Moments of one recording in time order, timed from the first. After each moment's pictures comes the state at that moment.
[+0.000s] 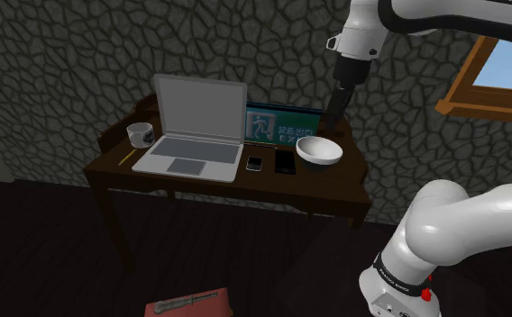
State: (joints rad) arm 0.01 -0.82 0.02 -2.28 0.06 1.49 -0.17
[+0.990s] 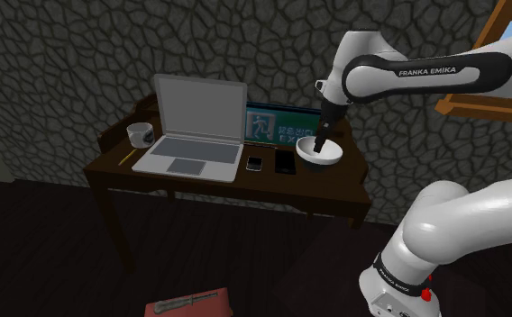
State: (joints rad) arm -0.05 -0.74 -0.11 -2.58 -0.12 1.95 -0.36
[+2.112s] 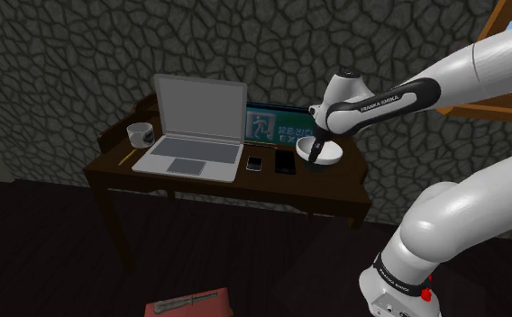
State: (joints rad) arm -0.11 -0.47 -0.24 -2.69 -0.25 2.42 -0.47
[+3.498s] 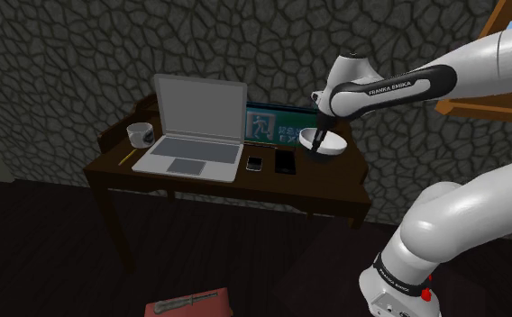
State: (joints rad) arm -0.10 -0.54 -0.22 -2.61 -0.23 2.26 -0.48
